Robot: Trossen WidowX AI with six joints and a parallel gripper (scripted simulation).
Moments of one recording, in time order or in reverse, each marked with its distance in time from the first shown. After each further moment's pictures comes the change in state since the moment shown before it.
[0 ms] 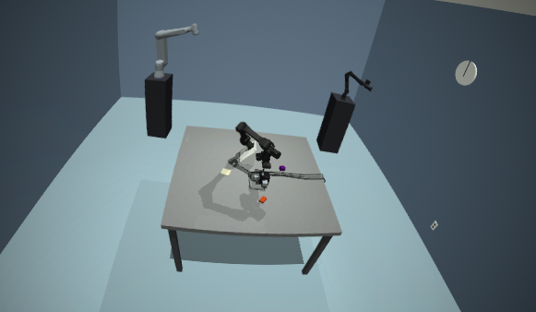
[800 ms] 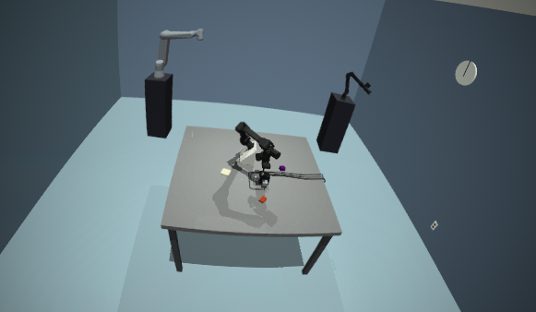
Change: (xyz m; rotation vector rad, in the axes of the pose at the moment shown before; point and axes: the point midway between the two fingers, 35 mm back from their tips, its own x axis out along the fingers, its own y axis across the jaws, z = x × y) arm 0.002 0.001 0.001 0.018 0.006 0.002
